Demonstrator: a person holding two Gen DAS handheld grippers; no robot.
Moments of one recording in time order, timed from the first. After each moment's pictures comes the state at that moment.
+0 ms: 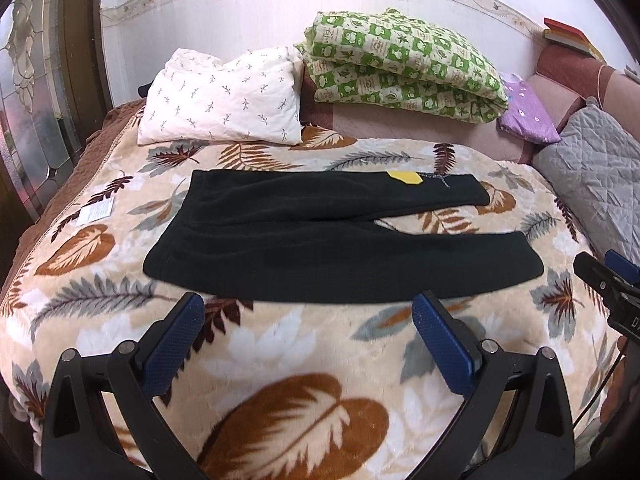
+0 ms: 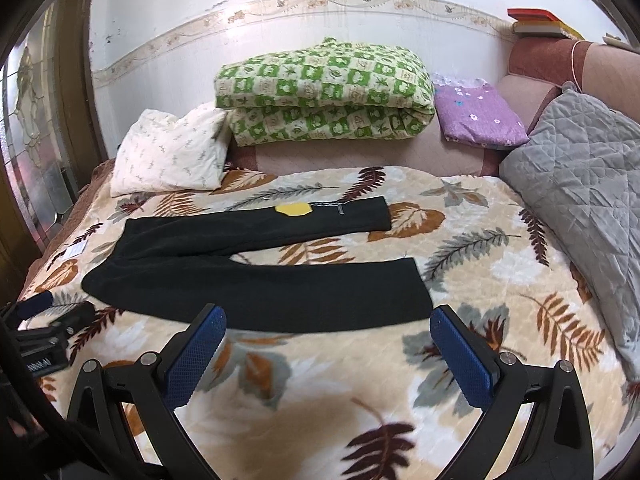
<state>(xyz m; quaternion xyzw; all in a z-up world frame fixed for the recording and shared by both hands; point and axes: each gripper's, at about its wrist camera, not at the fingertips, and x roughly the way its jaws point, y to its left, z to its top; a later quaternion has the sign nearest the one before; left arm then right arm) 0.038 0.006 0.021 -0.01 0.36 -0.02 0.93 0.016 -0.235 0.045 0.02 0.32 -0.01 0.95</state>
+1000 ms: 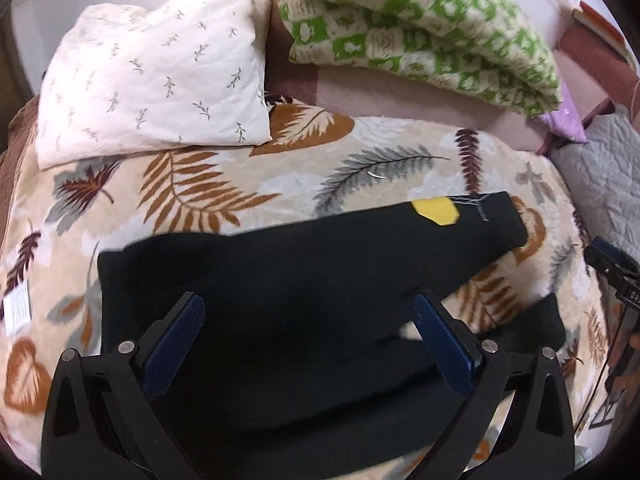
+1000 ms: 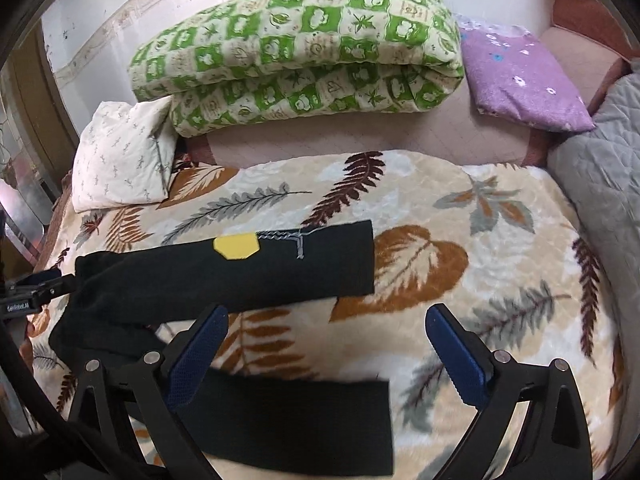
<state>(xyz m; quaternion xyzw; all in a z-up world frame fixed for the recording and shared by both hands) 0.283 0.011 0.005 0.00 0.50 -0.09 0.86 0.233 -0.320 0.027 0.04 0.43 0.03 0.90</state>
